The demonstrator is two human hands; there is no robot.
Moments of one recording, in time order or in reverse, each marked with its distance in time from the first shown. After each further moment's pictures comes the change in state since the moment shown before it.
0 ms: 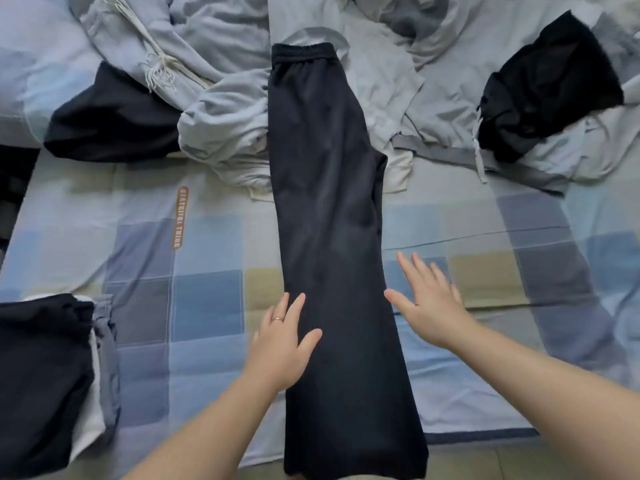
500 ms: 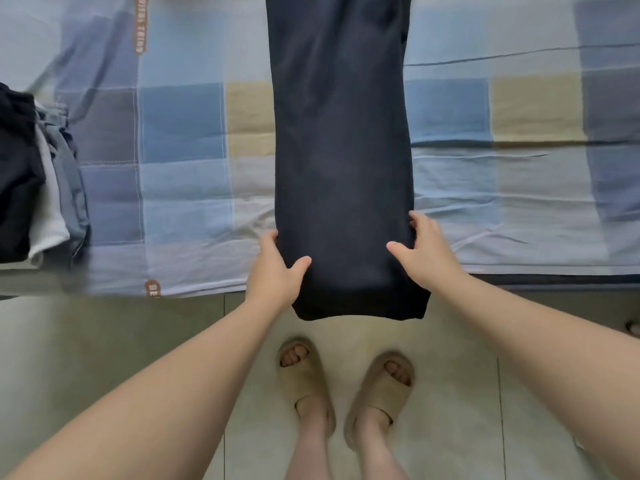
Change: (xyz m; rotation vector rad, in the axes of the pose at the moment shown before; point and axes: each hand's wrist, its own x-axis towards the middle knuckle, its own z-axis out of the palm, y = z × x) left_hand -0.079 -0.087 0.185 -0.408 0.163 -0.326; right_hand -0.063 0.115 0.216 0.320 0.018 0.113
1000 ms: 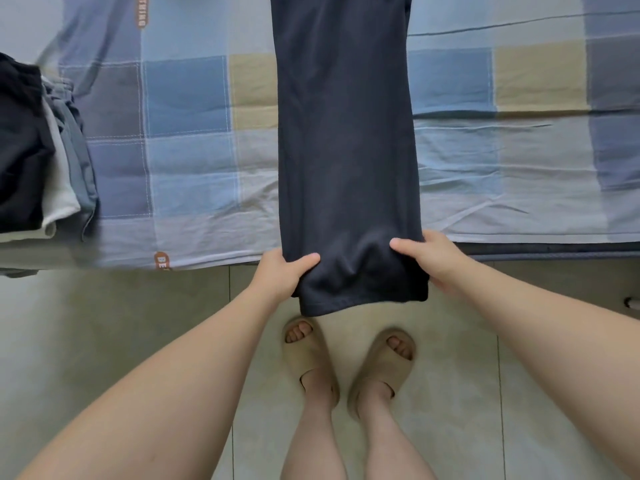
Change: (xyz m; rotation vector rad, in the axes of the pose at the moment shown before) left_hand -0.030 -0.026 0.006 -0.324 -0.167 -0.185; right_hand -0.029 0.033 0.019 0.582 -0.222 0.219
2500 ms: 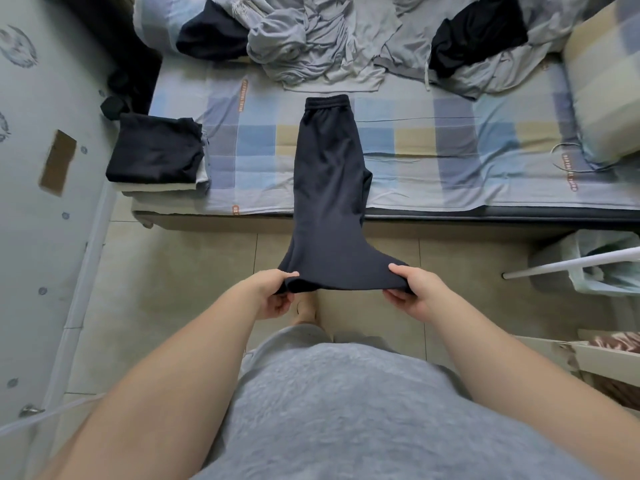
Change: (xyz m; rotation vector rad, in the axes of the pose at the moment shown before) left_hand -0.476 -0.060 -0.037 -0.346 -0.149 -0.363; right_hand -0.510 0.056 -0.061 0.512 0.089 0.217
